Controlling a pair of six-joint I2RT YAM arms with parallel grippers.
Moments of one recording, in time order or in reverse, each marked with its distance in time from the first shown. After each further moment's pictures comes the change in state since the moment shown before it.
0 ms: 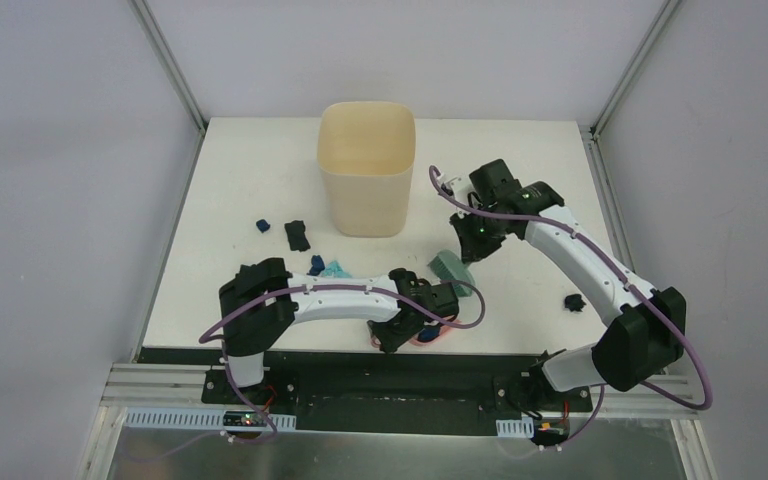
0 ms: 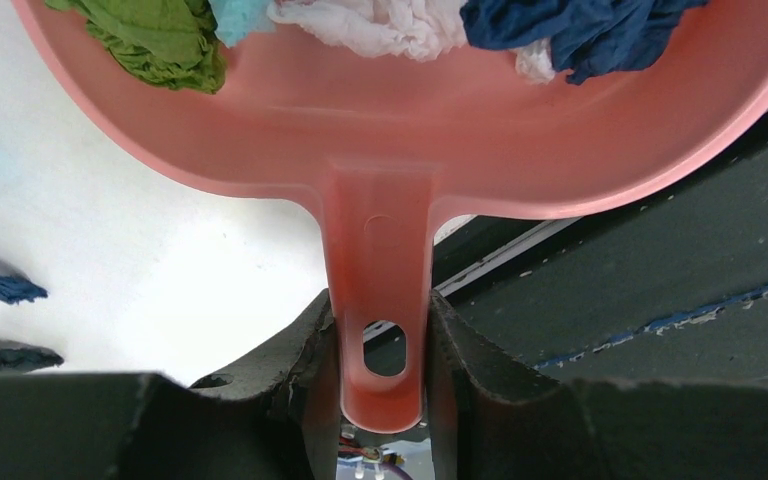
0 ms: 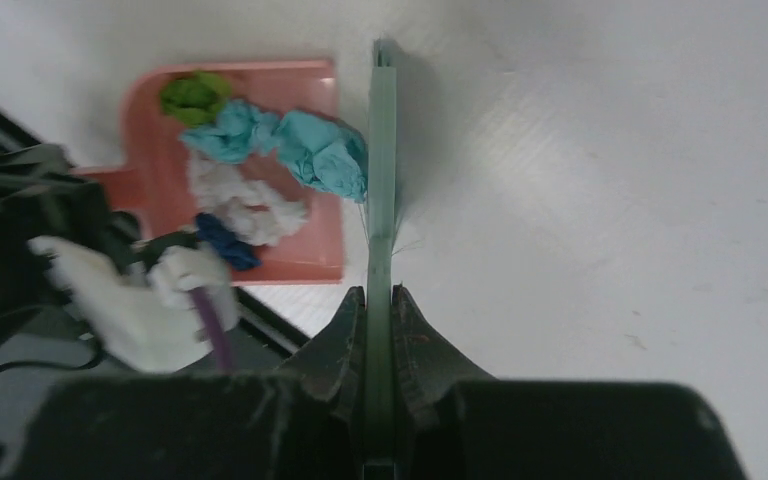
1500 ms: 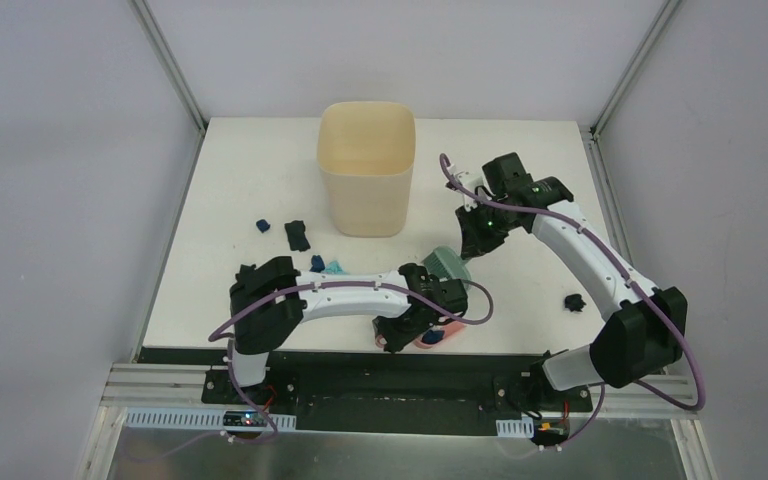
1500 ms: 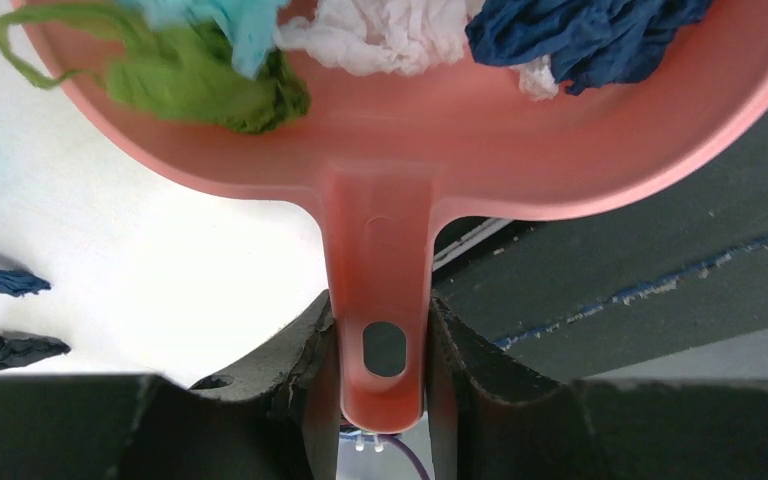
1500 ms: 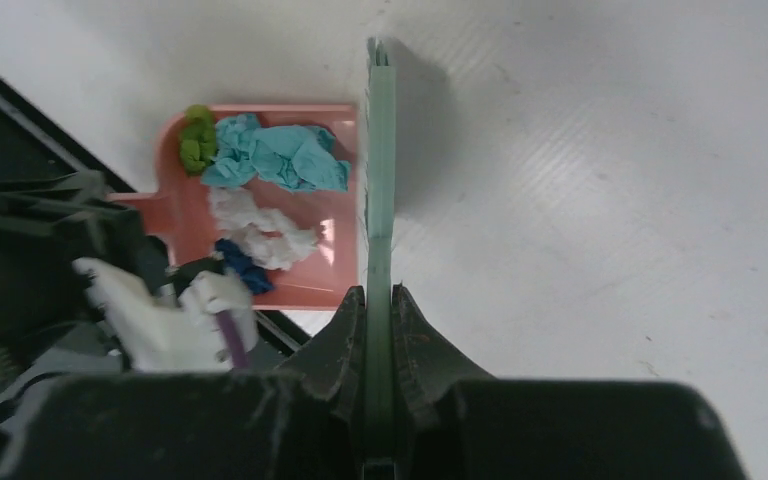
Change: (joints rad) left arm 0.001 0.037 0.110 -0.092 0.037 0.011; right arm -0.085 0.010 0.014 0.014 -0.130 -0.031
